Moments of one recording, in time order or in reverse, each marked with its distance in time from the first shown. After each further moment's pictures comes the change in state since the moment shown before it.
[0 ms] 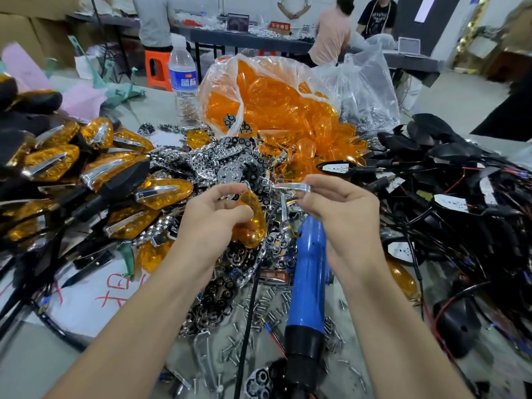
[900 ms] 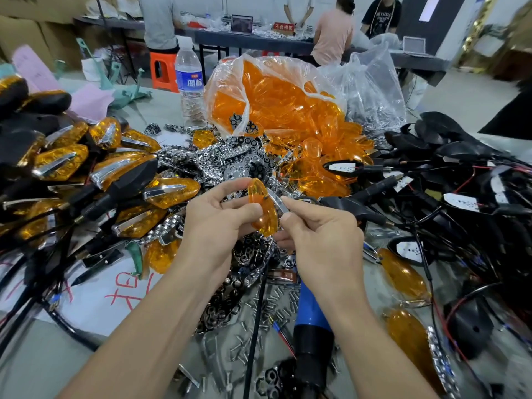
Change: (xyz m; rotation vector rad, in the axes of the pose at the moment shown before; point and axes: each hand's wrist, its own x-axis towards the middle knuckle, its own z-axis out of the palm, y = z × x) left_hand -0.002 -0.003 0.004 -0.189 0.012 0.053; right_hand -0.042 0.018 0.022 -0.290 -0.064 -0.169
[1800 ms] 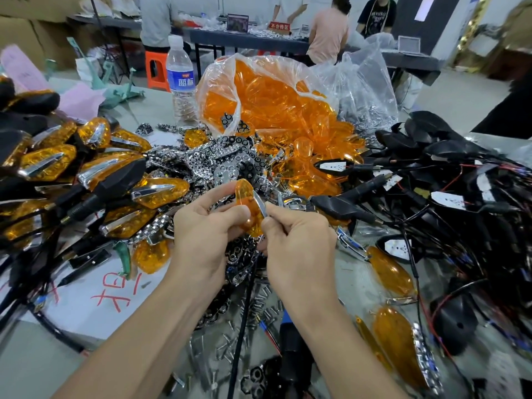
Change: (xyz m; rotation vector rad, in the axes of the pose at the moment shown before) left_hand -0.009 -0.010 0.009 -0.097 0.111 0.035; right_hand -0.009 -0.004 0.011 -0.213 -0.006 0.010
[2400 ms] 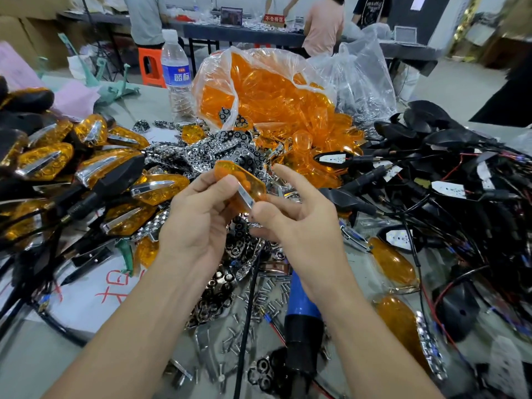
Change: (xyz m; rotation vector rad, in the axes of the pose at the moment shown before) left_hand 0.005 0.021 -0.003 -0.248 -0.127 -0.048; right_hand 0.006 -0.007 -0.014 0.523 -0.210 0.105
